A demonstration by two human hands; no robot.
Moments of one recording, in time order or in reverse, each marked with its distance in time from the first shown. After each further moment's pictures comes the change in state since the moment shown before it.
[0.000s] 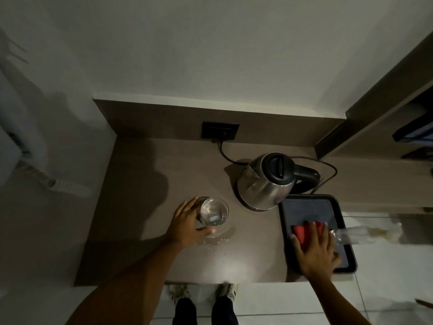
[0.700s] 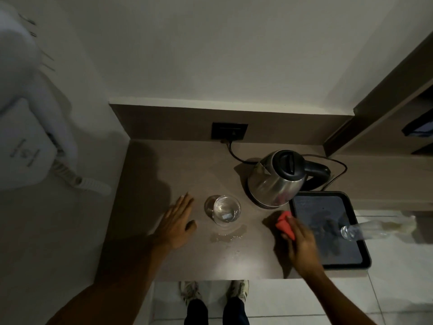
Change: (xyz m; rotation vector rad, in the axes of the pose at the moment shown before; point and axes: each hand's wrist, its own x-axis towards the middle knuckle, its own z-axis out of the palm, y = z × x) left_hand -0.025 -0.045 -0.046 0.277 -0.137 -0.012; right_hand -0.032 -0.060 -0.006 0.171 -0.098 -0.376
